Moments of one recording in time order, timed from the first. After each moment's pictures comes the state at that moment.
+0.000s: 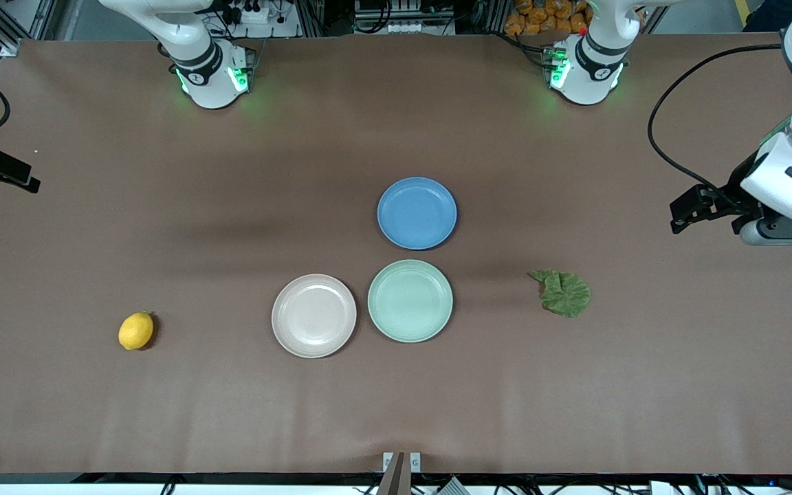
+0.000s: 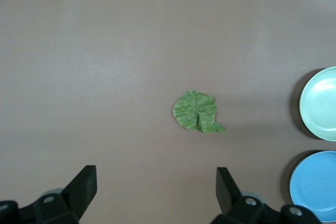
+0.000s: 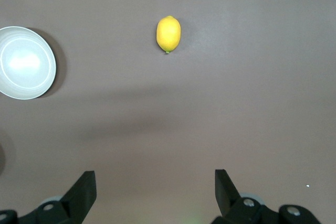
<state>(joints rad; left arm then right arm) -0.02 0.09 -0.10 -1.59 0.02 1.77 -0.10 -0.01 0.03 -0.11 -1.54 0.01 1.51 -0.03</state>
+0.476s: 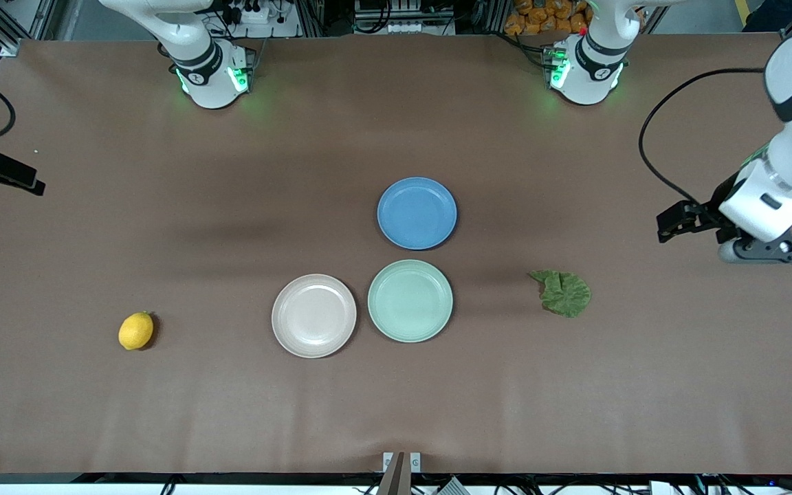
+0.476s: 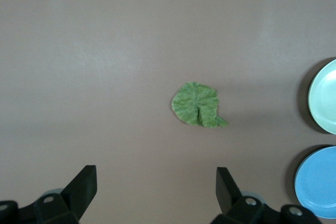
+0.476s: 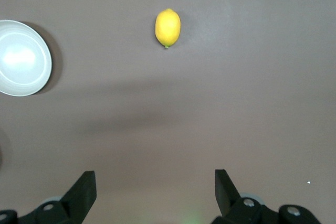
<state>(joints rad) -0.02 0.15 -0.10 -1.60 0.02 1.77 -0.10 -0.01 0.06 -0.11 -1.54 0.01 1.51 -0.03</state>
